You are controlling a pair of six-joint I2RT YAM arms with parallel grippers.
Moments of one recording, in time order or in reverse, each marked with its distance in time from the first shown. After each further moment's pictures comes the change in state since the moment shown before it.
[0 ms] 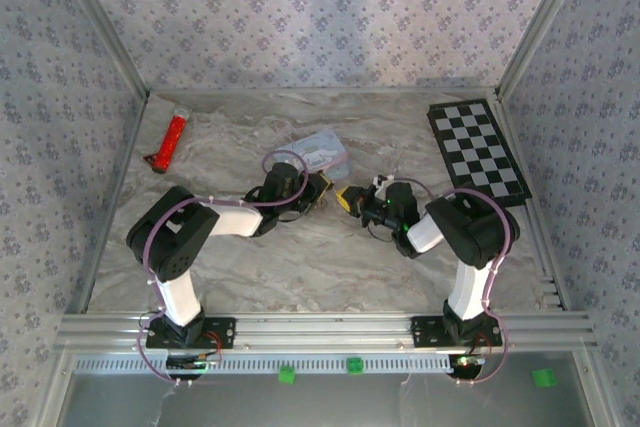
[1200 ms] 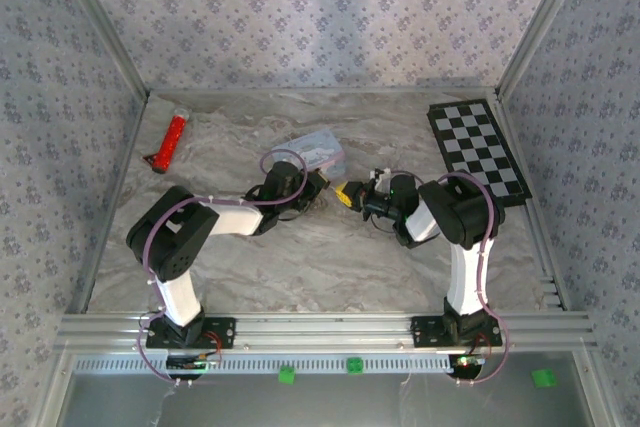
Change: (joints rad) left arm 0.000 -0.001 0.015 -0.032 -0.049 -0.001; right arm -0.083 0.165 0.093 0.118 -0.206 0.011
